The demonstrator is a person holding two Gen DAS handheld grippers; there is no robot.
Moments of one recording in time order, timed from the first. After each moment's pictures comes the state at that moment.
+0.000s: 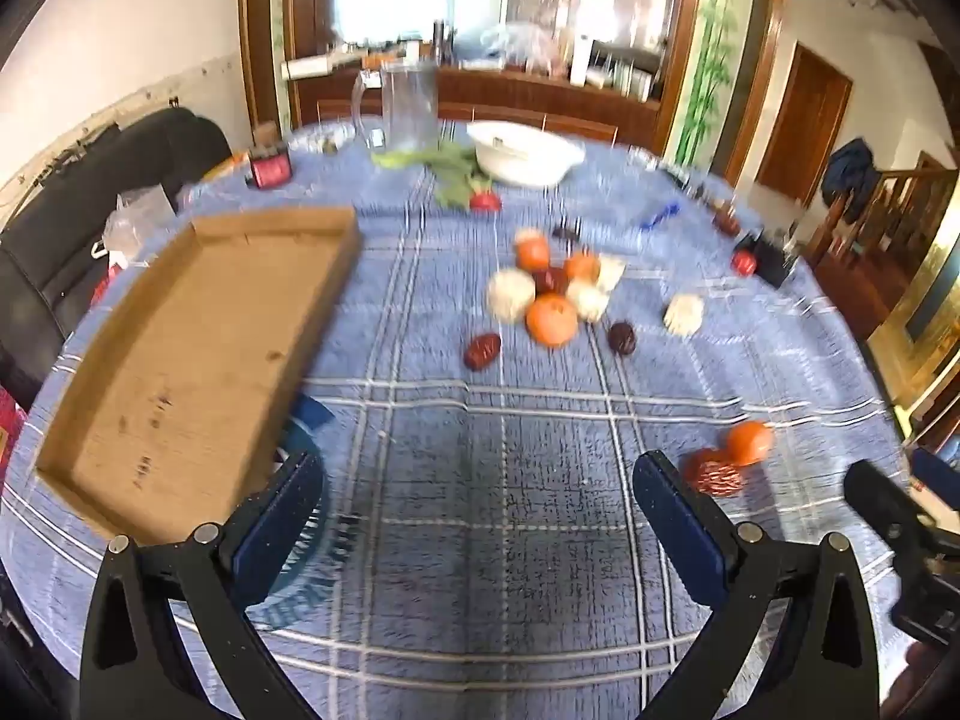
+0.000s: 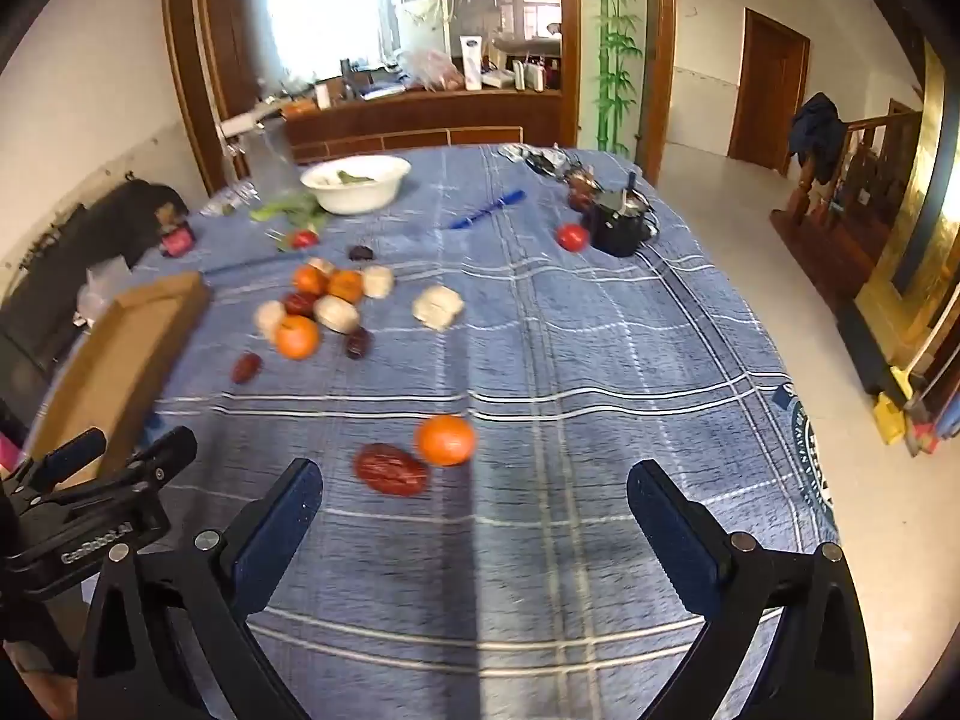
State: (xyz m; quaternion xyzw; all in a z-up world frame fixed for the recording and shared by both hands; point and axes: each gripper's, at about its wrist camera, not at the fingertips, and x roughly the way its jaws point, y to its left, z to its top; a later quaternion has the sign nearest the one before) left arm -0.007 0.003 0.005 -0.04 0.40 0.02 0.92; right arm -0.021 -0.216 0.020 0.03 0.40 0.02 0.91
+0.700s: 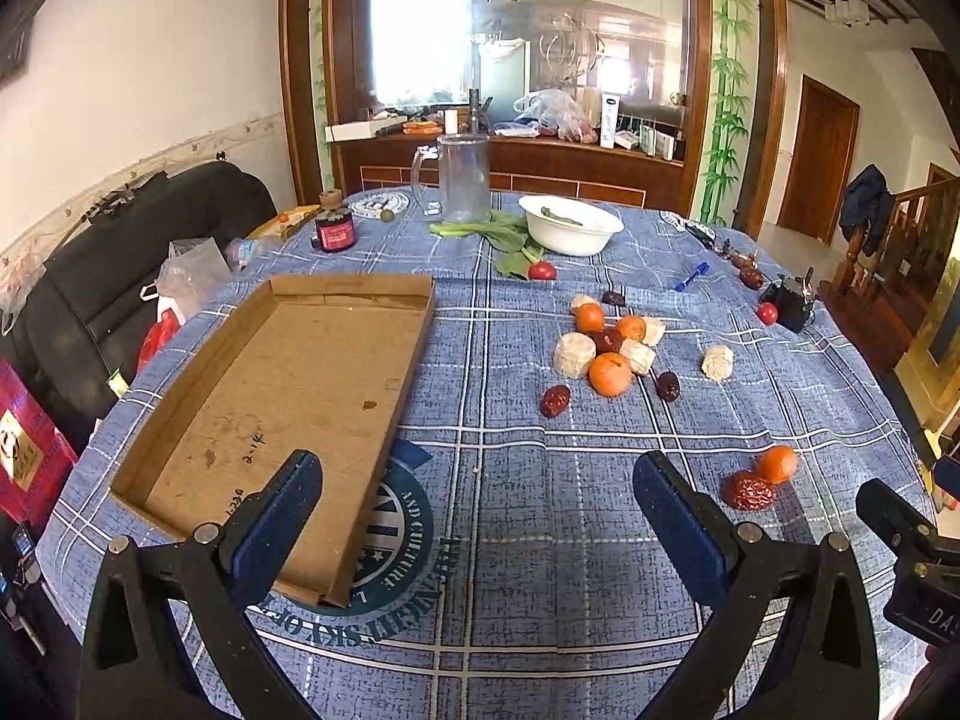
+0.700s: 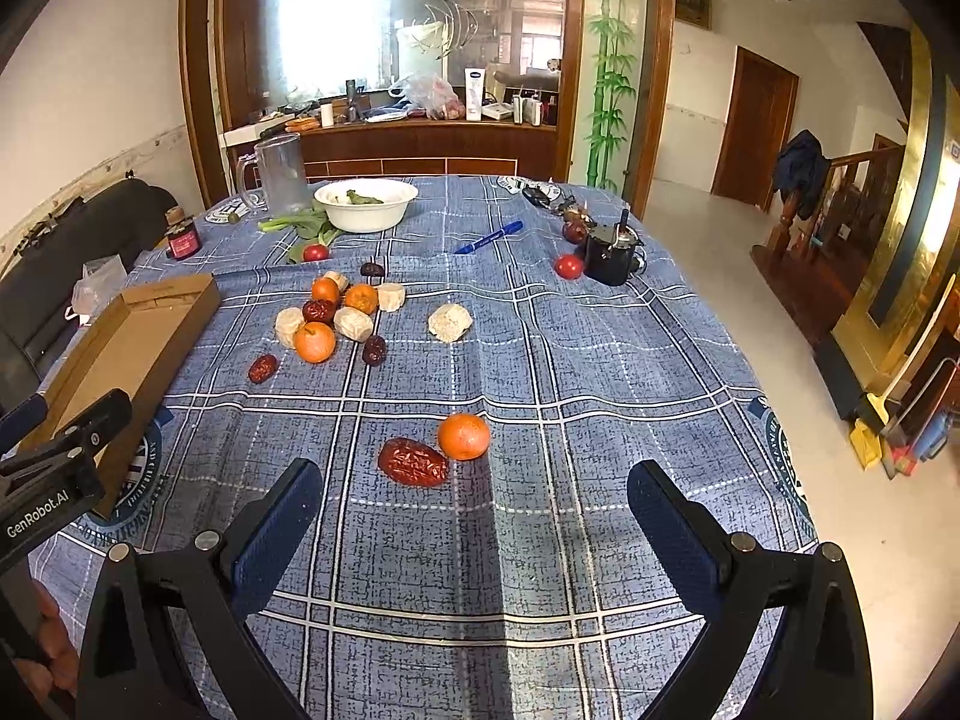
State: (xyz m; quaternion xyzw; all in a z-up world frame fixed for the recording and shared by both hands) left arm -0.038 0.034 0.024 -0.04 0.33 0.06 0.94; right arm -0.050 -0.192 0.029 0.00 0.37 -0.01 0.93
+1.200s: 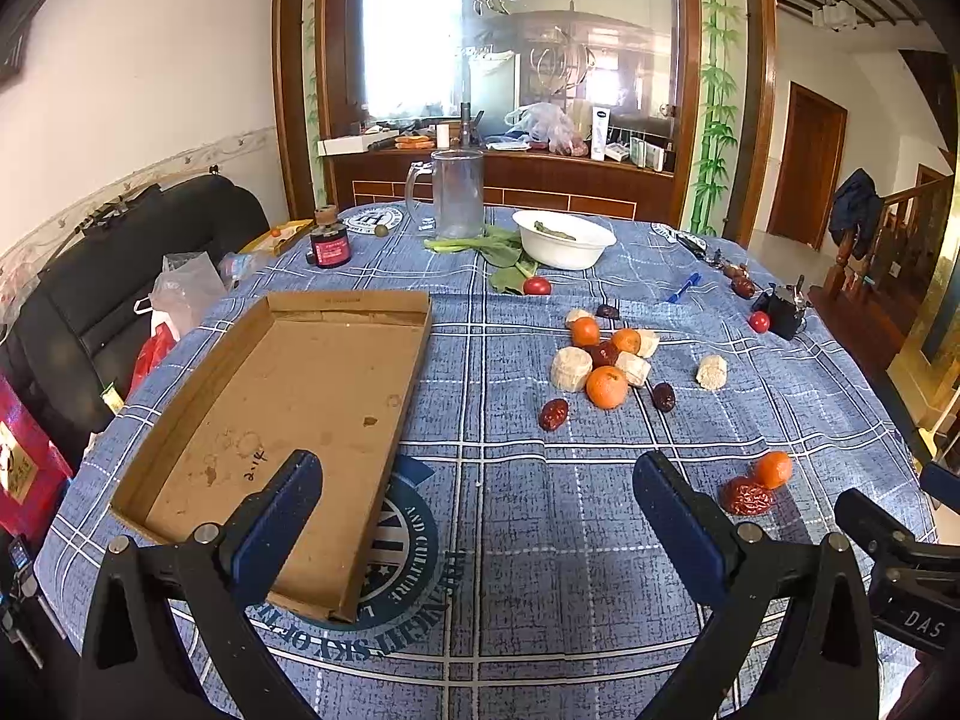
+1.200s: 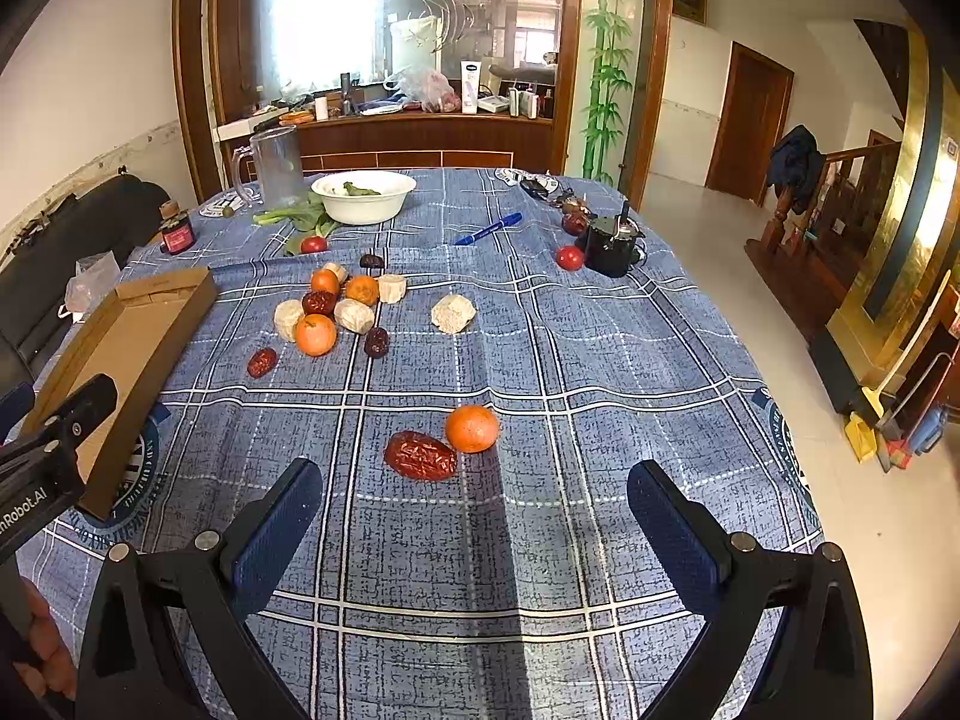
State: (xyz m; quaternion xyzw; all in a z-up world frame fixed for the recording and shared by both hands) left arm -0.039 0.042 0.027 -0.05 0.31 0.04 0.95; right arm -0.048 -0.183 0.024 -0.01 0.38 -0.02 0.93
